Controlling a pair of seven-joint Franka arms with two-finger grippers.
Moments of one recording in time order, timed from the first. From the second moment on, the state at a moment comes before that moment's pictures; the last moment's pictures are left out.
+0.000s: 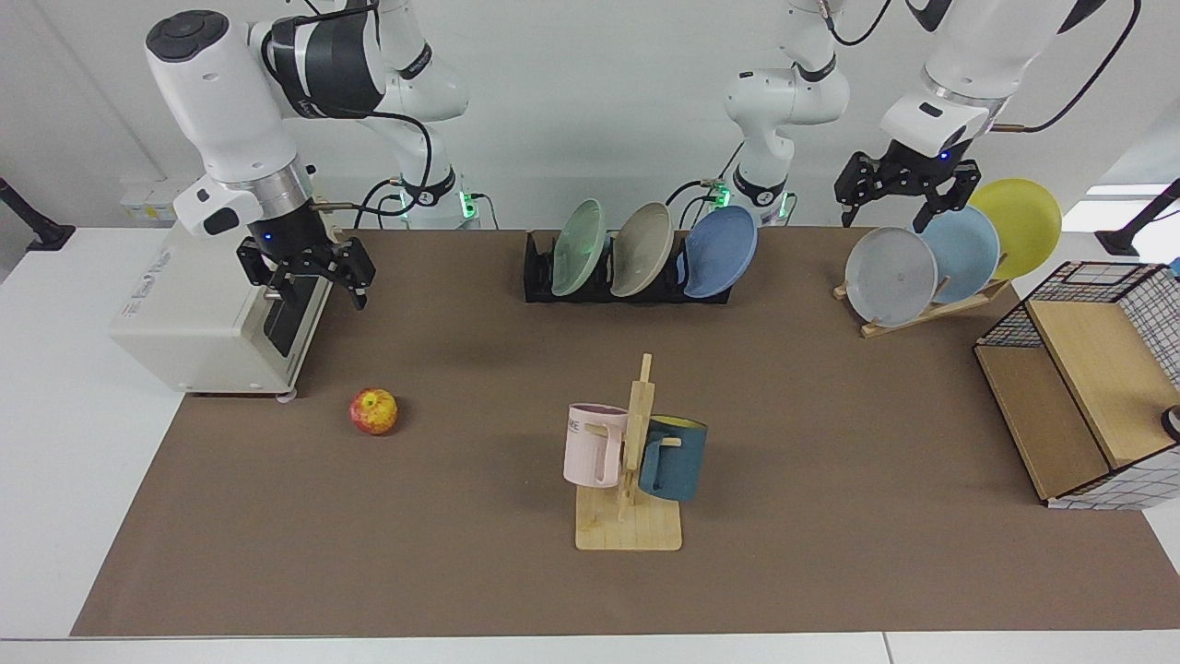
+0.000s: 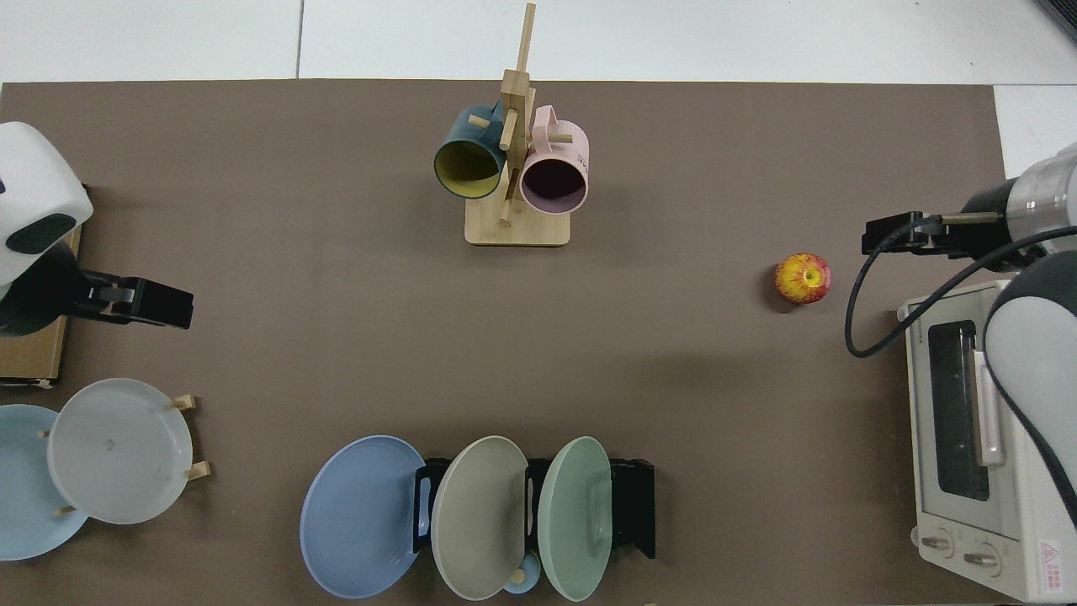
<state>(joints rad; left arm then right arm) -0.06 -0.03 -0.07 -1.52 0.01 1.48 0.04 0.10 0.03 -0.09 -1.71 0.03 1.85 0.08</state>
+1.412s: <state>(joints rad) -0.06 -0.08 -0.06 -1.62 0.00 1.48 0.04 0.10 0.21 -0.10 -1.59 0.03 1.90 0.08</state>
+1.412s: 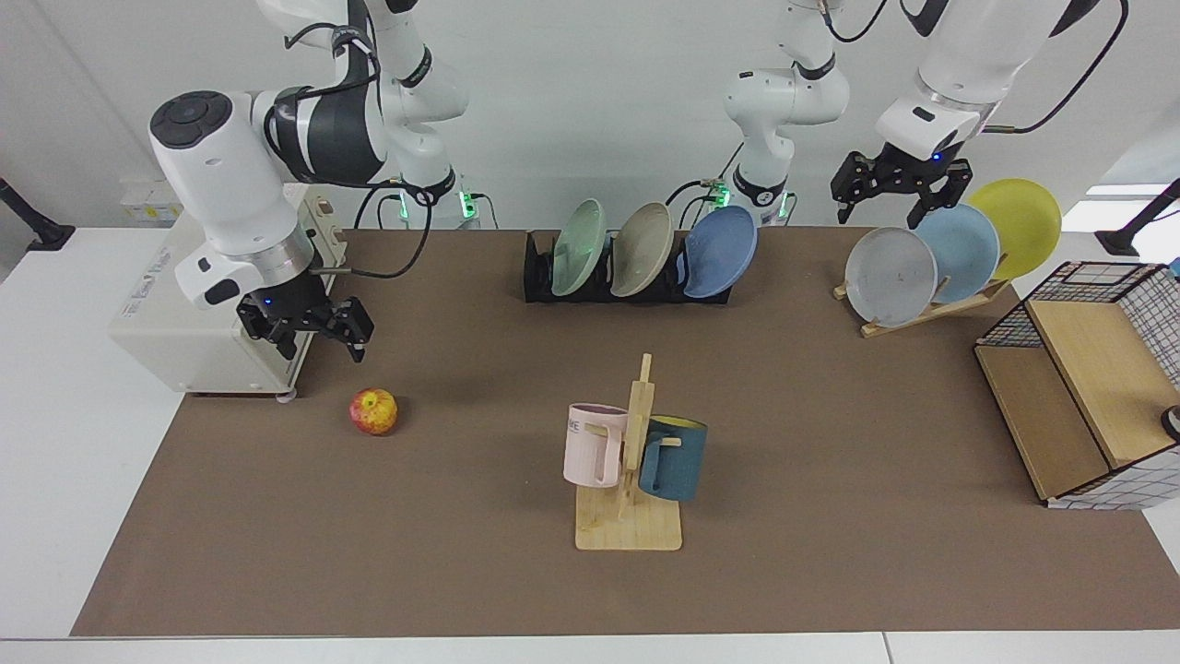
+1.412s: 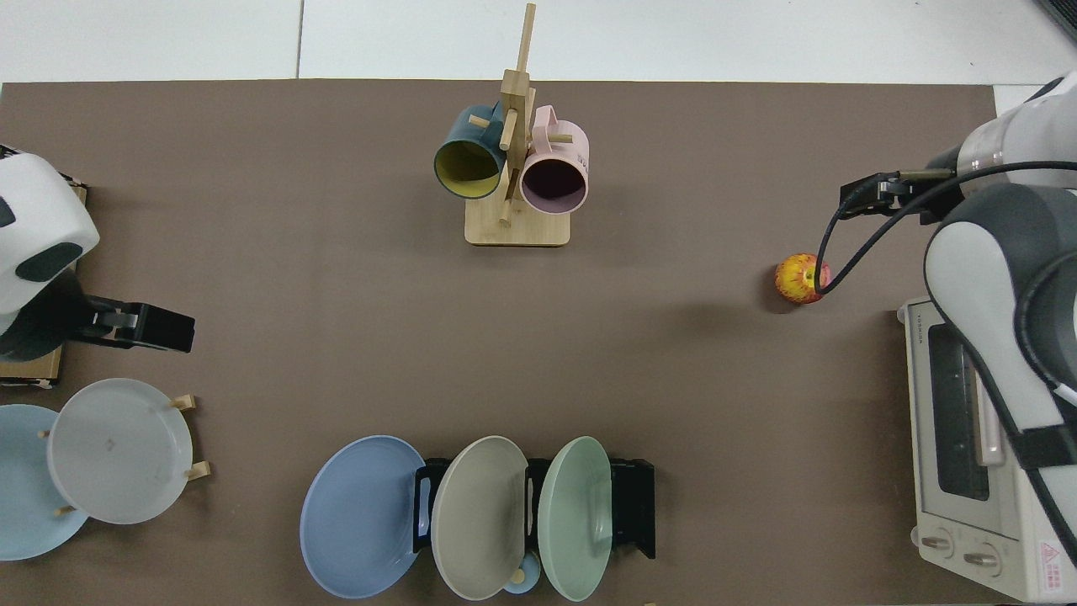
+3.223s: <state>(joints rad) -0.06 -0.44 -0.30 -2.46 -0.13 1.82 -0.04 0.11 0.44 -0.10 -1.81 -0.01 2.27 0.07</state>
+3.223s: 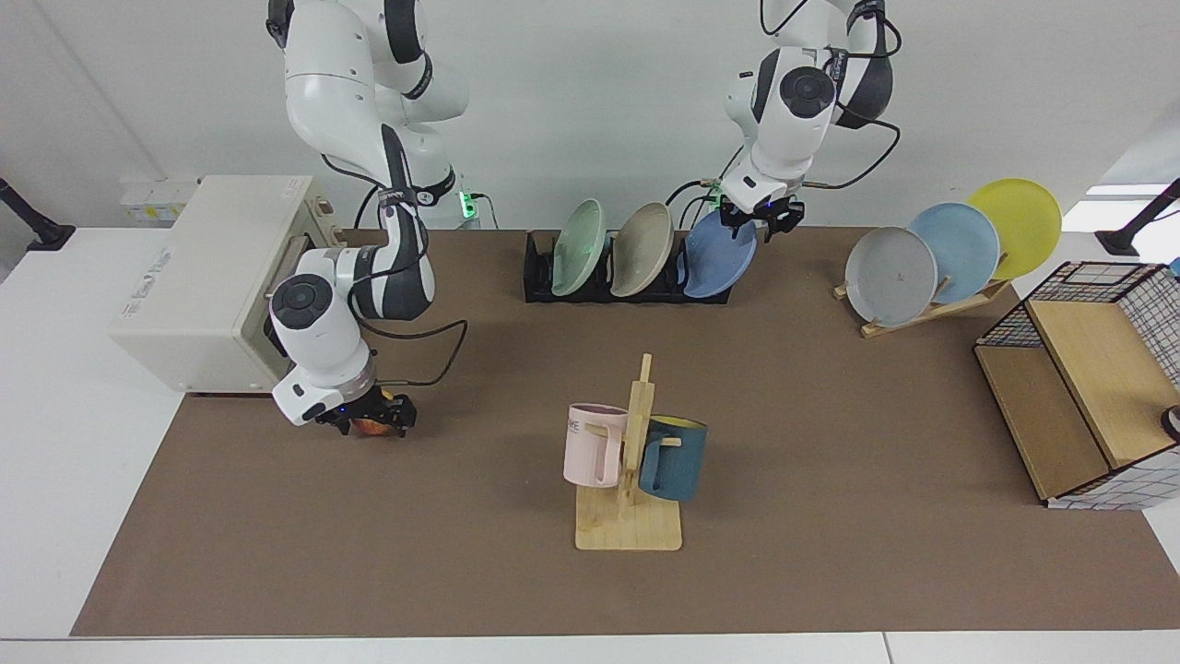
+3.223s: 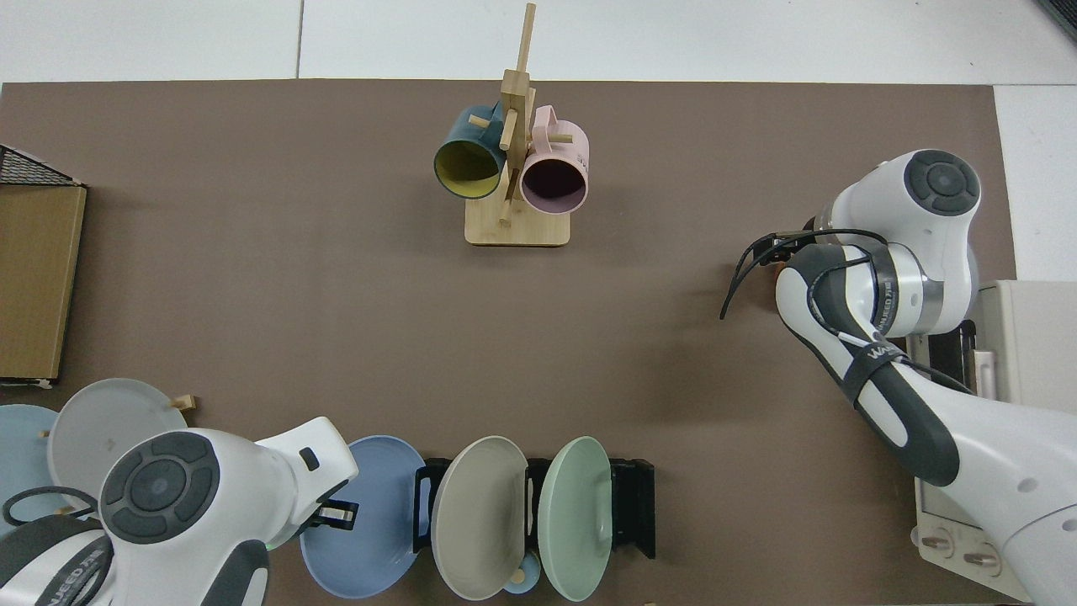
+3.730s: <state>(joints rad) -0.06 -0.45 -0.30 -2.47 -0.11 1.81 -0.04 0.12 0.43 -0.10 -1.84 -0.01 2.26 0.07</state>
